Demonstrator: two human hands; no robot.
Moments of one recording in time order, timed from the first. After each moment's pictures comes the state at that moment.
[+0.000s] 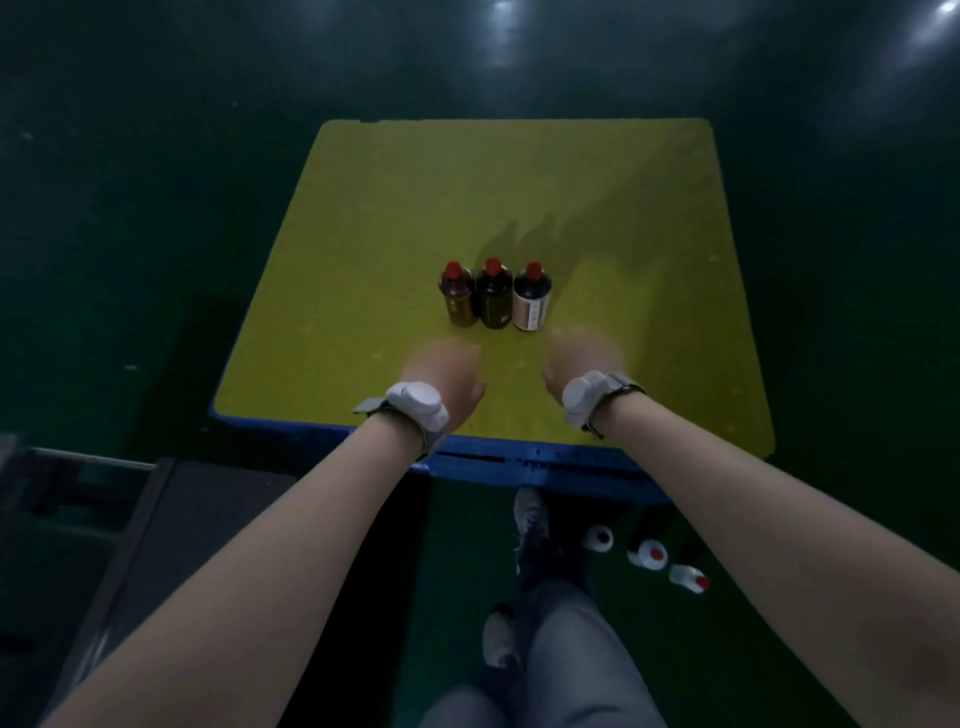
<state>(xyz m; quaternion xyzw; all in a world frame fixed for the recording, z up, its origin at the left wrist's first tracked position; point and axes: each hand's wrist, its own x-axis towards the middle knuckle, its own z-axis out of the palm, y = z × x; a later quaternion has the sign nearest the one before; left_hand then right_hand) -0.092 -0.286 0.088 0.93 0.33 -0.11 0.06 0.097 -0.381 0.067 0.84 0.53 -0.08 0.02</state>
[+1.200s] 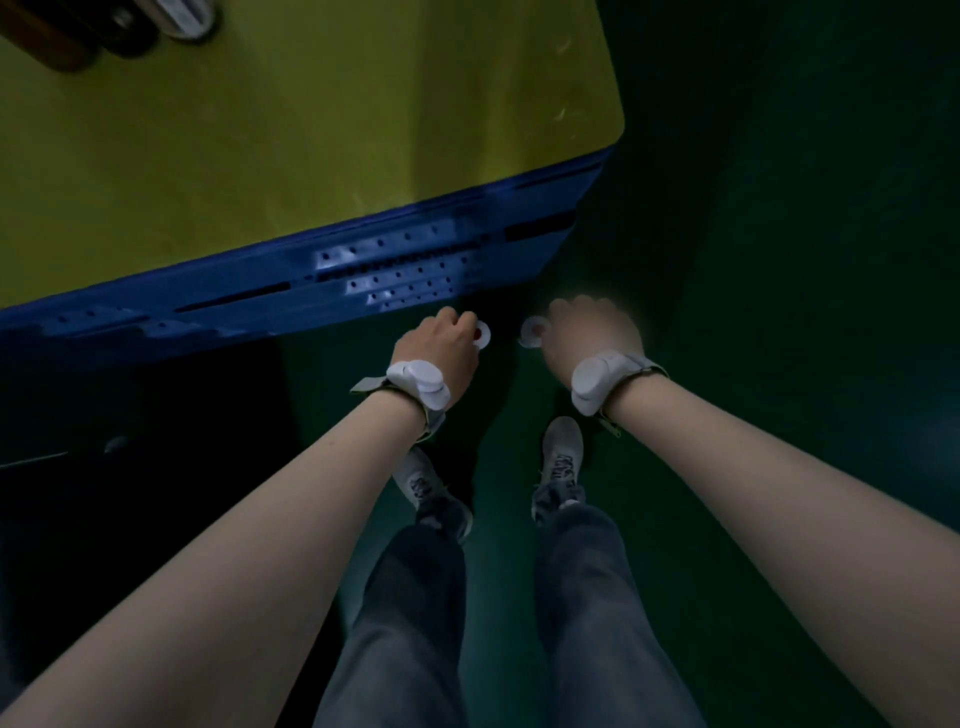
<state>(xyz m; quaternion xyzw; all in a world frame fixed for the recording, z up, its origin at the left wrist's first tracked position) 0.032 -0.581 -0.212 0.92 0.20 -0.26 0.20 0.166 -0.734 -0.193 0.89 0.38 -0.25 0.11</state>
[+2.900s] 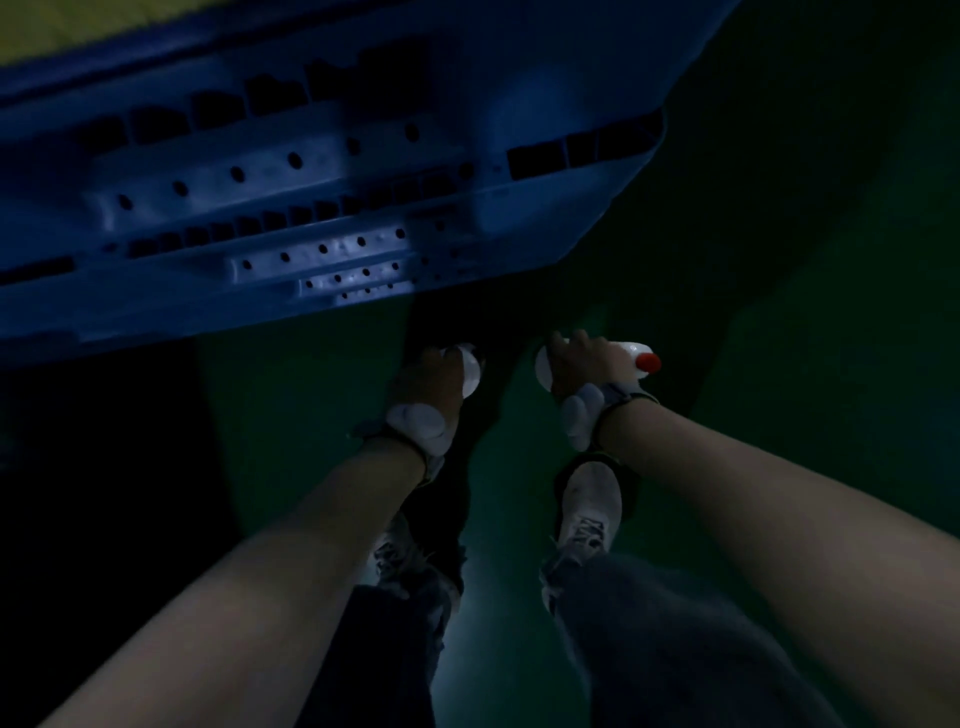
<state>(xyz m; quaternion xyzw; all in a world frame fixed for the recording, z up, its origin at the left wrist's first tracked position) 0.058 -0.601 -0.537 0.86 0.30 -0.36 0.18 0.205 -0.747 -0.561 0.86 0.38 -0.34 0.09</state>
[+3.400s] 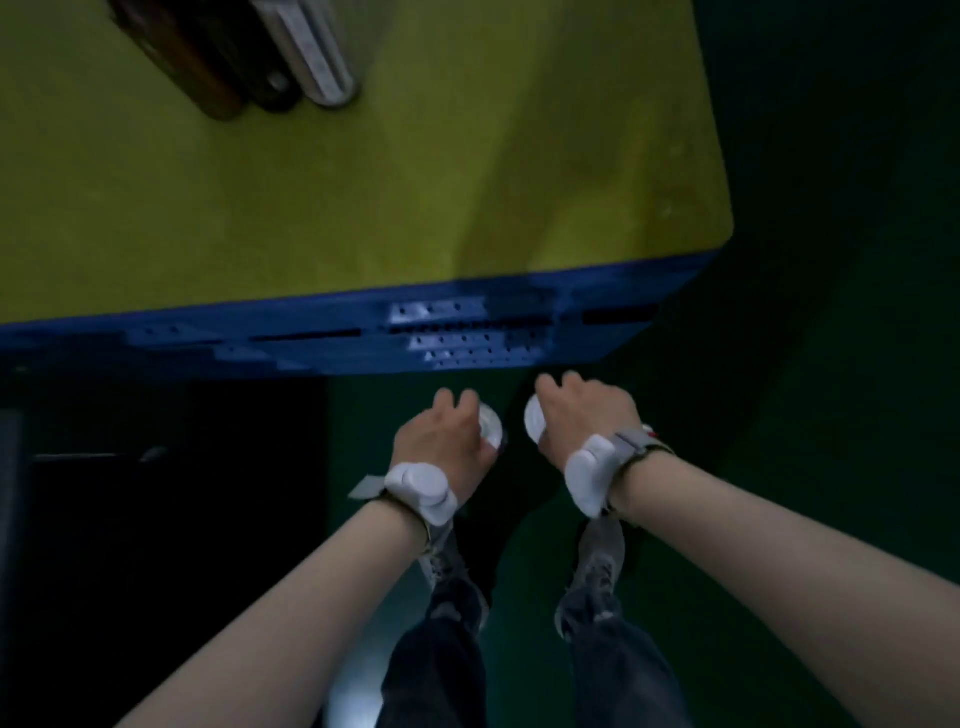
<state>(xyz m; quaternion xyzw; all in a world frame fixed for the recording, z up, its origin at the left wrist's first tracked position) -0.020 -0.551 -0.196 0.90 0.36 -0.18 0.15 0.135 -0.641 -0.198 0.82 0.50 -0.26 0.11</state>
